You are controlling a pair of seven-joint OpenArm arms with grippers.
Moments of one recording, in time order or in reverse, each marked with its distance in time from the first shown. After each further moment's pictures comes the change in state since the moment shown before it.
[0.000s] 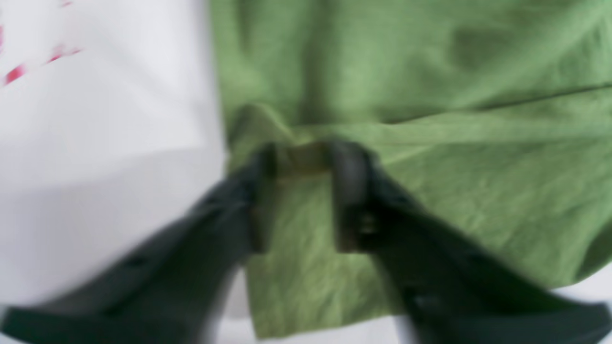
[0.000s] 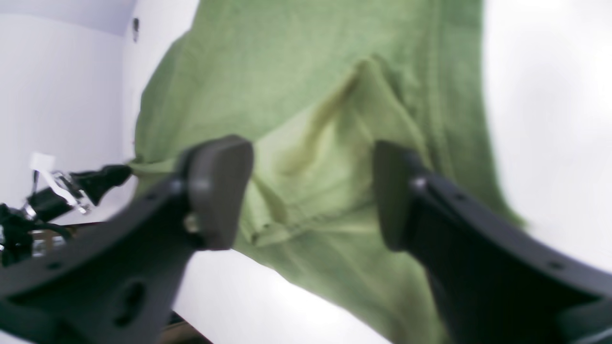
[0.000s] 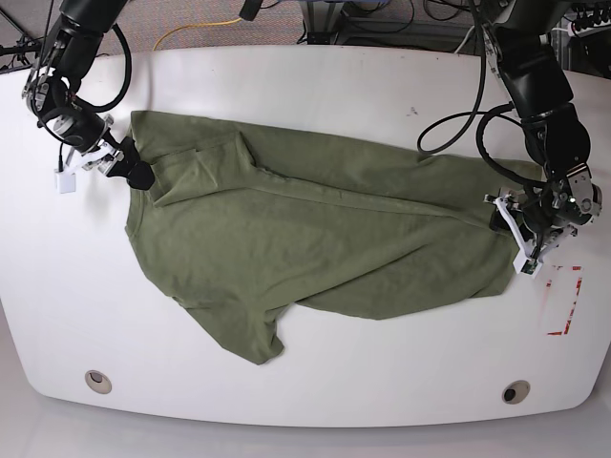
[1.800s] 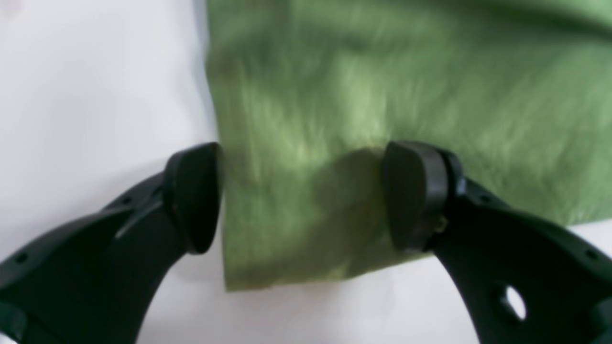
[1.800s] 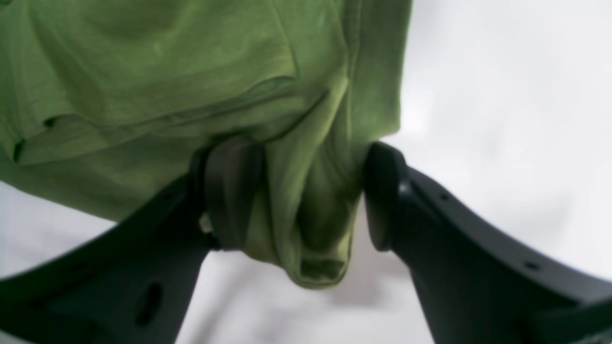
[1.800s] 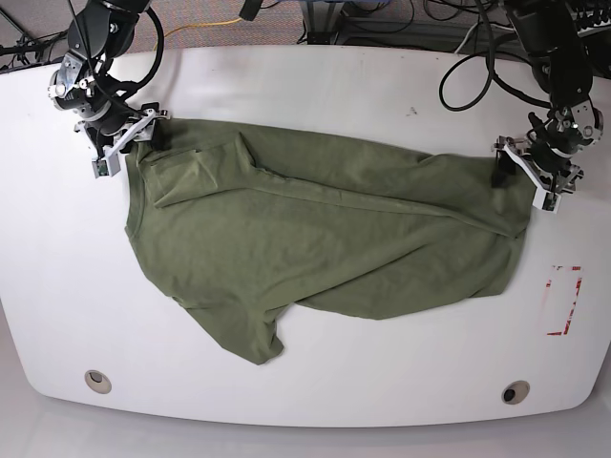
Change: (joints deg) left arm 18.3 -2.5 -5.1 -2.1 -0.9 0.1 -30.9; right arm -4.3 -8.7 -3.4 11.3 -47.5 10.8 11.7
